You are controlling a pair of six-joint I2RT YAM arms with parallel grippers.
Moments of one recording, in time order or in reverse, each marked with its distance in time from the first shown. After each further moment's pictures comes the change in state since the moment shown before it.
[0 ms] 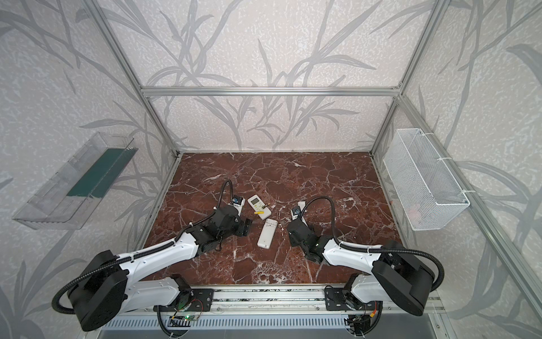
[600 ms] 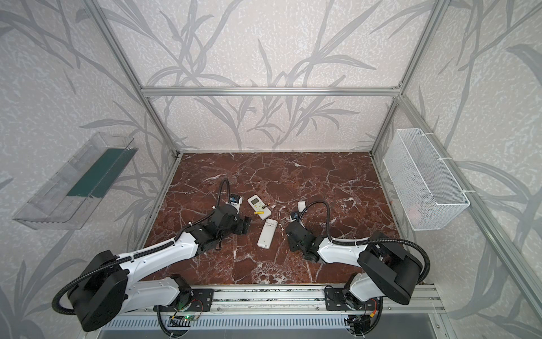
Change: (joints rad) left arm 0.020 0.000 0.000 0.005 -0.019 -0.034; right arm -0.003 0.082 0.011 -0.052 -0.100 0.048
